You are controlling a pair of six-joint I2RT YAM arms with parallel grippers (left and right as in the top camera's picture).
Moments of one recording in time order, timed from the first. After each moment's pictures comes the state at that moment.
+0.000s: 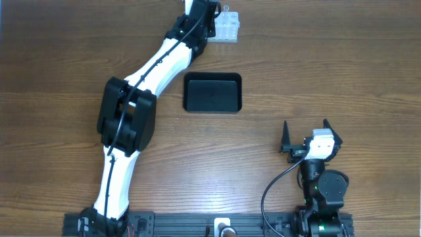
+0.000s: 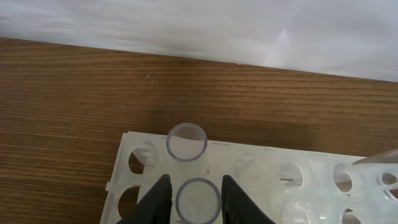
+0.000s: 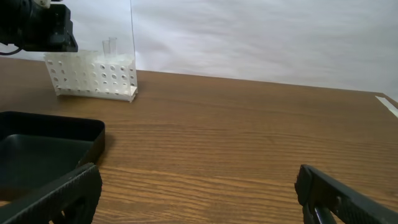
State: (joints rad) left arm -0.45 2.35 1.92 -0.27 -0.37 -0.39; right arm 0.02 0.01 0.01 -0.07 0.00 -0.08
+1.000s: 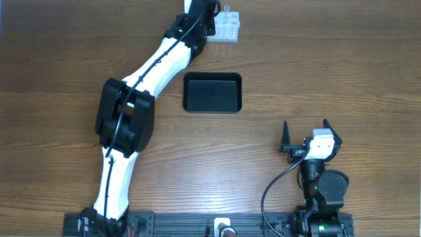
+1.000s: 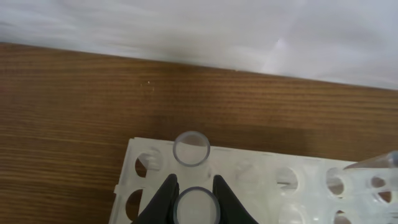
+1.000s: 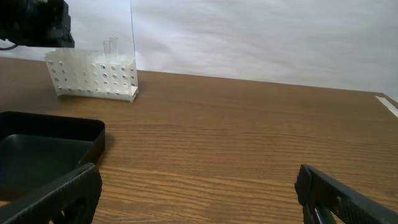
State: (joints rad) left arm -0.45 2.33 1.92 -0.27 -0.37 -0.39; right arm 0.02 0.01 0.01 -0.07 0.00 -0.08
